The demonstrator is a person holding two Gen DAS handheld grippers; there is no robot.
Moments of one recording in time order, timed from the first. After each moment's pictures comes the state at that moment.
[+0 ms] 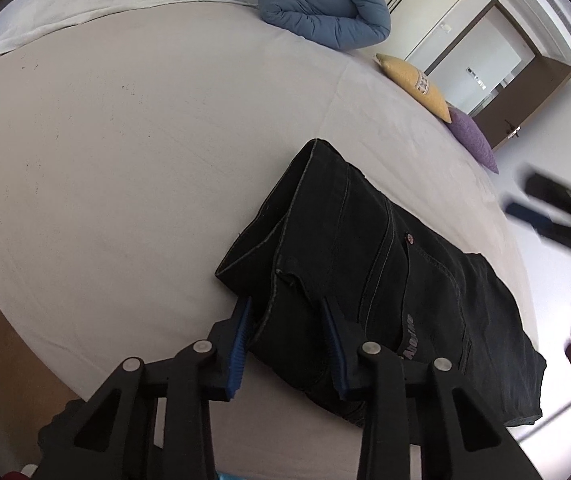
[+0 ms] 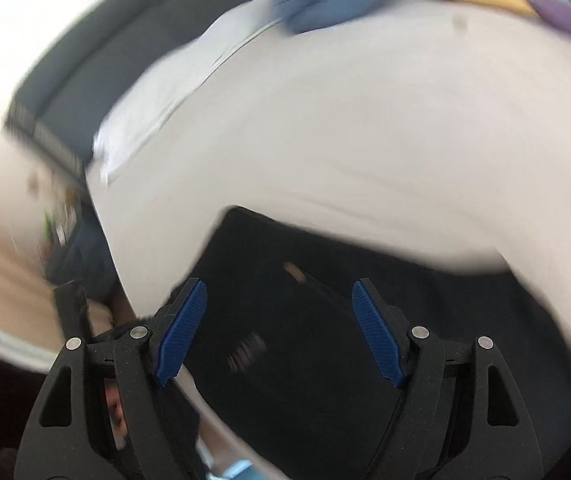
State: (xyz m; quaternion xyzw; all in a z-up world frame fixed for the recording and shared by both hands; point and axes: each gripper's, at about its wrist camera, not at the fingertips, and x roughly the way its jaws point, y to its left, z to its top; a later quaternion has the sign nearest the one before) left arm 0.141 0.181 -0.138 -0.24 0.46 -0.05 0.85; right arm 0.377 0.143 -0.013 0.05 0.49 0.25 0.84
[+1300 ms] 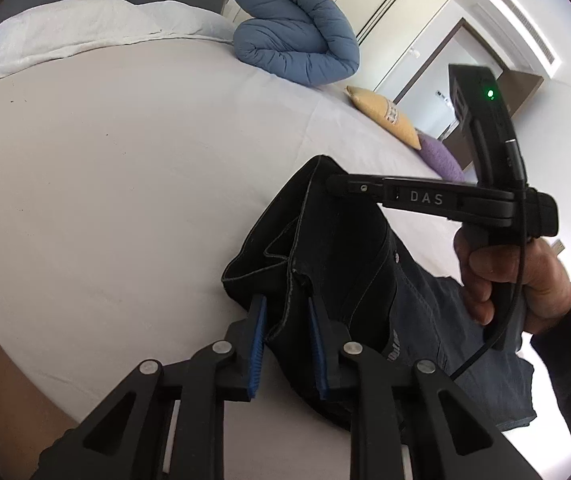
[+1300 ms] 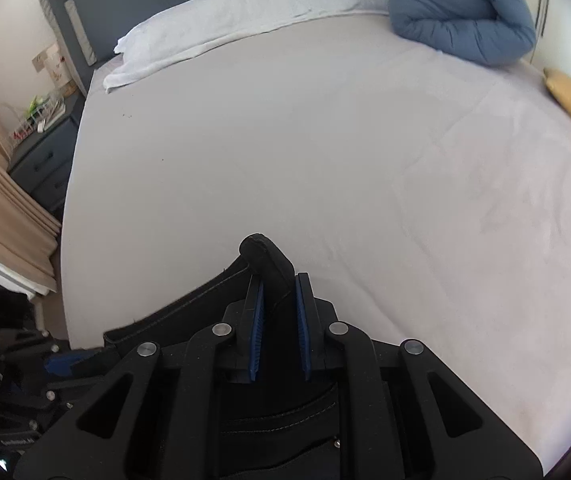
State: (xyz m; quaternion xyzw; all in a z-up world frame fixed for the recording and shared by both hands) left arm 0.126 0.183 -0.120 -0.24 0.39 -0.08 0.88; right arm 0.439 0.267 -0.056 -0.15 0.46 0.31 0.82
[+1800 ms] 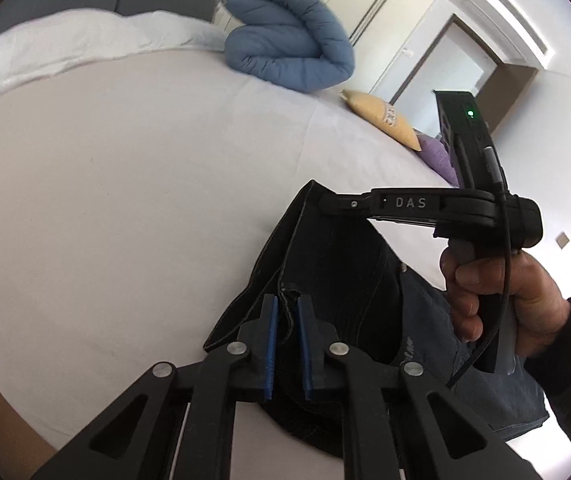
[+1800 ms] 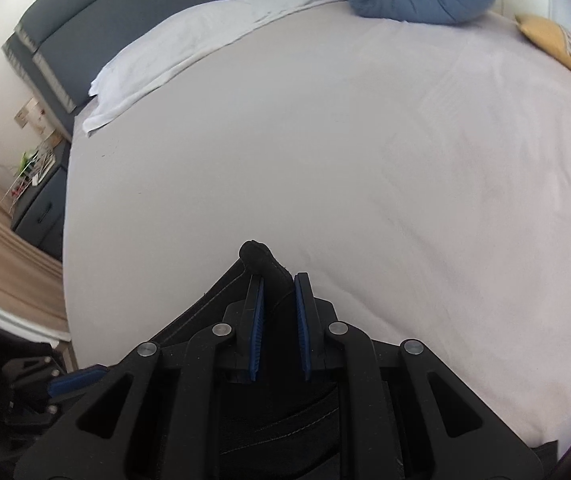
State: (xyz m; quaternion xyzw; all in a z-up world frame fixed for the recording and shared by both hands) left arm 0.150 0.188 -0.126 -0.23 0.38 -0.09 0.89; right arm 0.467 0.235 -0.077 -0.03 0.49 0.28 0.83
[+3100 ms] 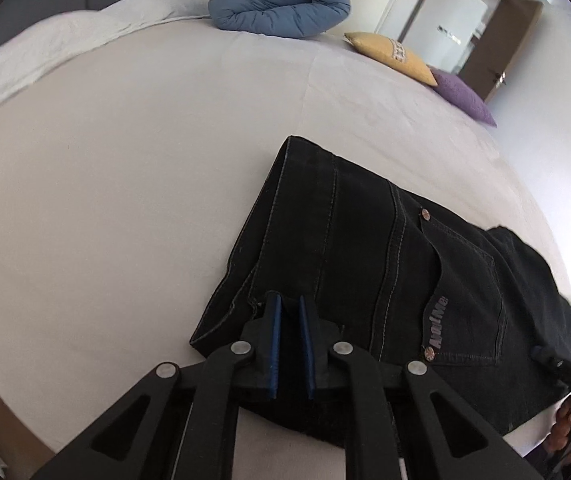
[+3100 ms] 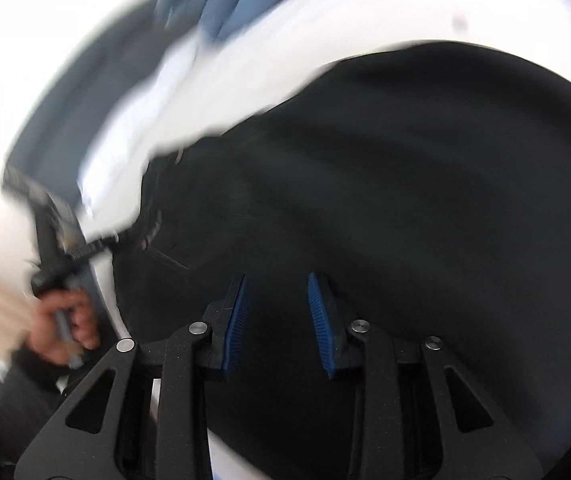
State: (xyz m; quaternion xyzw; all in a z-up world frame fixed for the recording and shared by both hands) left arm 0.179 0.149 -0.136 -0.11 0.47 -0.07 0.88; right arm 0.201 -0.086 -0.151 0.25 0.44 0.16 0.85
